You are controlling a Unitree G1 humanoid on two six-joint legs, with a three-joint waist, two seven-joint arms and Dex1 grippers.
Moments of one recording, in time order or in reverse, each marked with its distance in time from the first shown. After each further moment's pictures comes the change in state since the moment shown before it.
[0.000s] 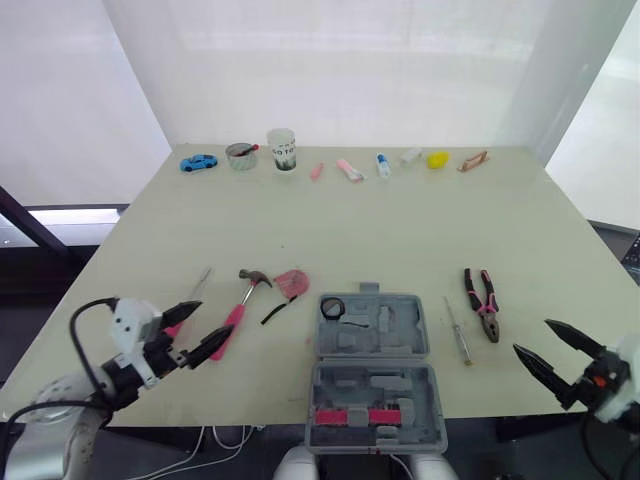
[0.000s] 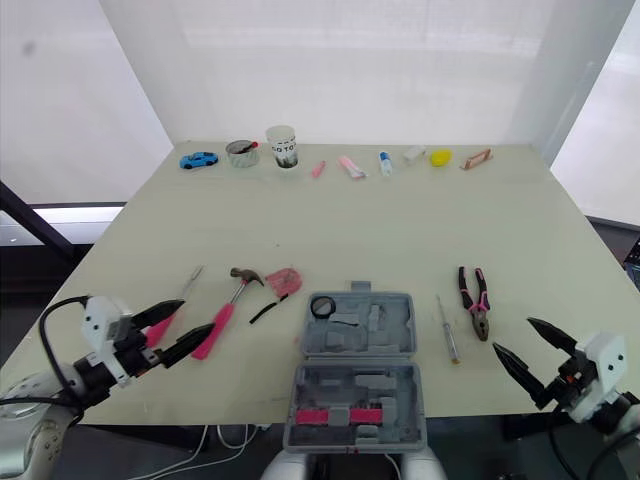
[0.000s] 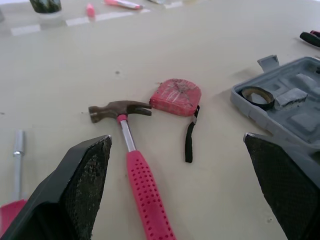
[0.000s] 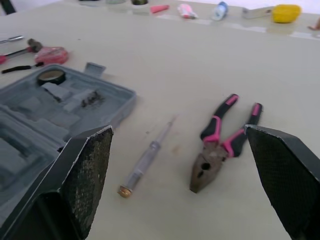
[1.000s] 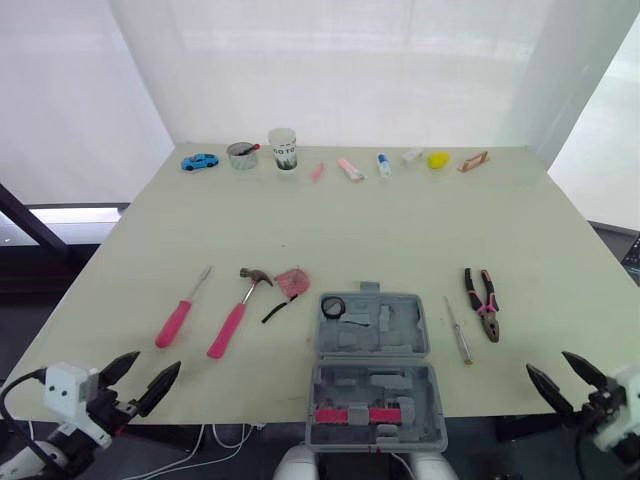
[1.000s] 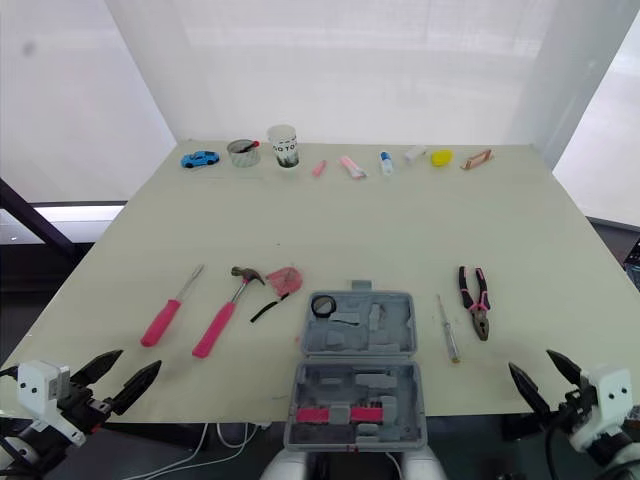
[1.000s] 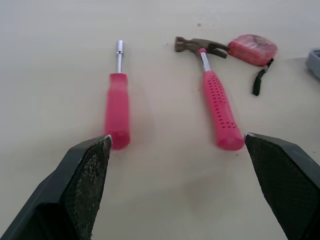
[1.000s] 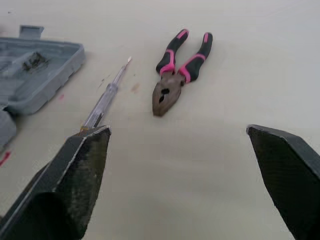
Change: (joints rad) left arm 0.212 -0.118 0.235 0.252 -0.043 -0.262 -0.064; right arm 0.137 0.172 -0.088 0.154 -0.070 -0.099 -0.066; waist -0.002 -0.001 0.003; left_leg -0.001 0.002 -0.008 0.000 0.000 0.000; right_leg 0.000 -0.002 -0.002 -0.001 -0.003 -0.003
